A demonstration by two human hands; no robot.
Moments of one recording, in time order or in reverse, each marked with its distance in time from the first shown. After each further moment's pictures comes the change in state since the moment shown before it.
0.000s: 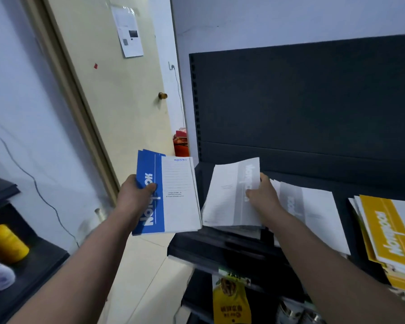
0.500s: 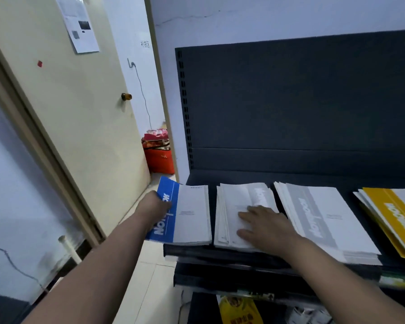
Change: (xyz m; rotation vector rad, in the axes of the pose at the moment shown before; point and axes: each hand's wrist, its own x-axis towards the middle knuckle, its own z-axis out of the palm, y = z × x) left_hand 0.115 -0.020 0.043 0.355 -0.346 -0.033; right_hand -0.013 0.003 0.042 -1.066 -0.308 -0.125
